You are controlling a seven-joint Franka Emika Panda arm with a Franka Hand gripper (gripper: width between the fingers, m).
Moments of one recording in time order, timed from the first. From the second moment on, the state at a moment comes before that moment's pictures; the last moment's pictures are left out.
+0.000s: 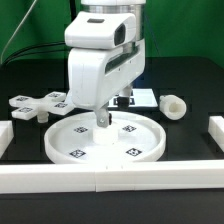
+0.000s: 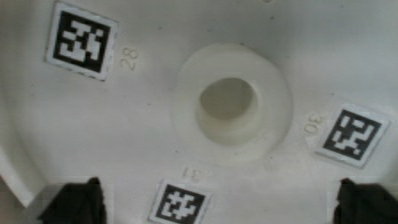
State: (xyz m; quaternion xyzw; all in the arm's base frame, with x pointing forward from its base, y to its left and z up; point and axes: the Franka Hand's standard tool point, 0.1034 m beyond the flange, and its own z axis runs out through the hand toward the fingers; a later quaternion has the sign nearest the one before) arm 0.557 -0.035 0.048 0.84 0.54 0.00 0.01
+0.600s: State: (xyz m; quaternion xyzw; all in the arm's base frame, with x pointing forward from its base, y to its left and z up) arm 0.547 -0.047 0.021 0.84 0.54 -0.01 -0.01
